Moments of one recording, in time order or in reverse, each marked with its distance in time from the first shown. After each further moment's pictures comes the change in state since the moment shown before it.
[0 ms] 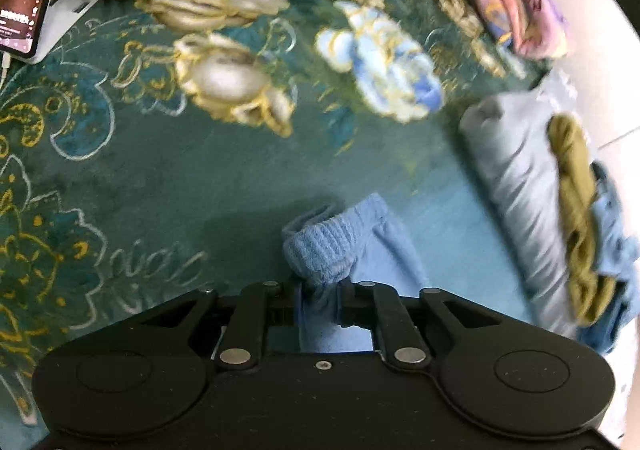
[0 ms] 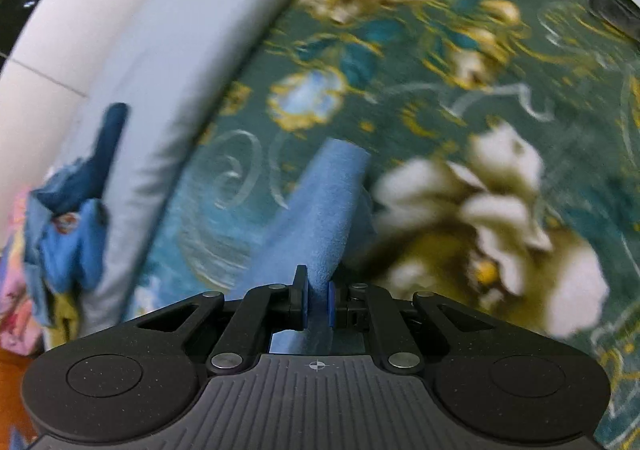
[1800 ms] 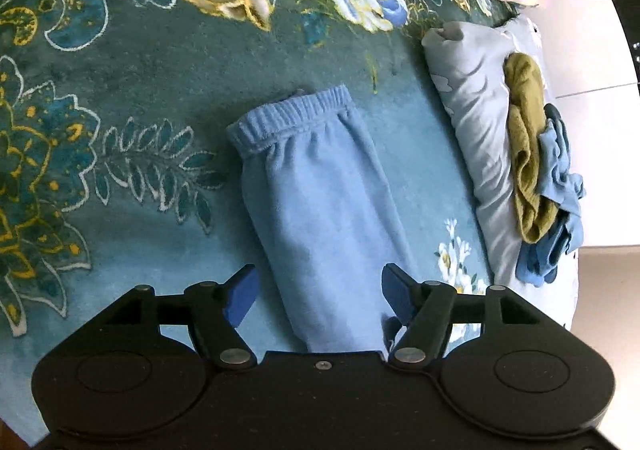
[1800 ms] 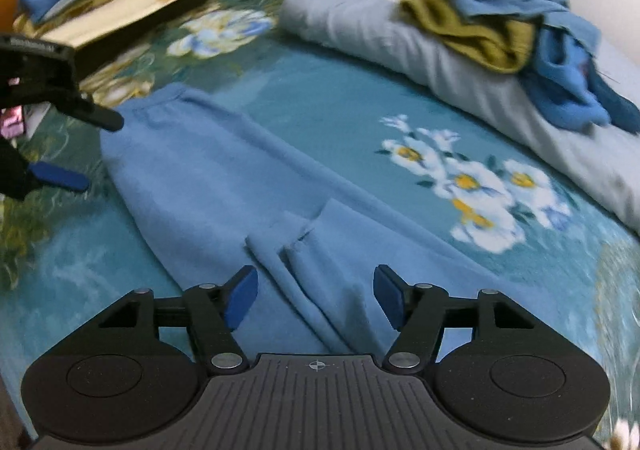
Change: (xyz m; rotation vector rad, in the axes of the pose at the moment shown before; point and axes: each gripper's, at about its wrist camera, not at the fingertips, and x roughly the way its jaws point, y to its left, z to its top) left arm -0.034 0.020 -0.028 -0.026 0.257 -0.176; right arm 0.012 0.220 -0.295 -1.580 0.256 0.224
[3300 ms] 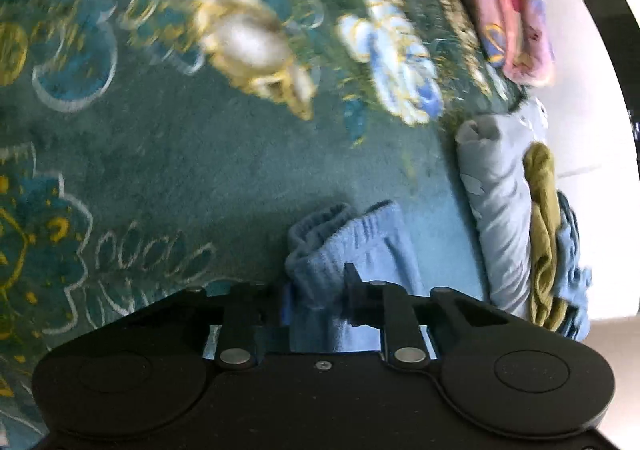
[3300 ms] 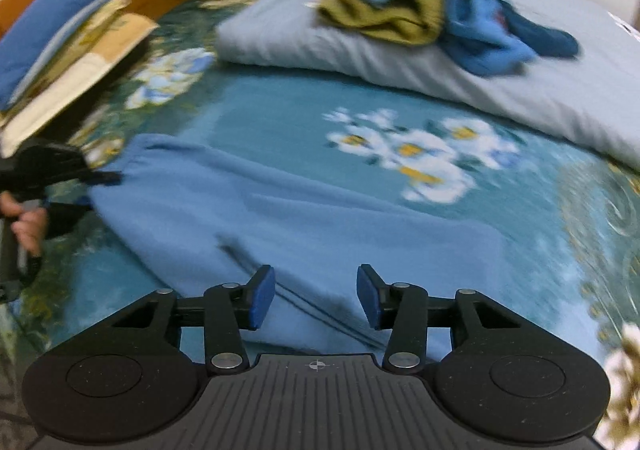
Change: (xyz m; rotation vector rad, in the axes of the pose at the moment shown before) left arm 0.026 0.027 0.047 -0.030 -0.233 -0.031; right arm -0.056 -0.029 -0.023 0.340 -0.030 -0.053
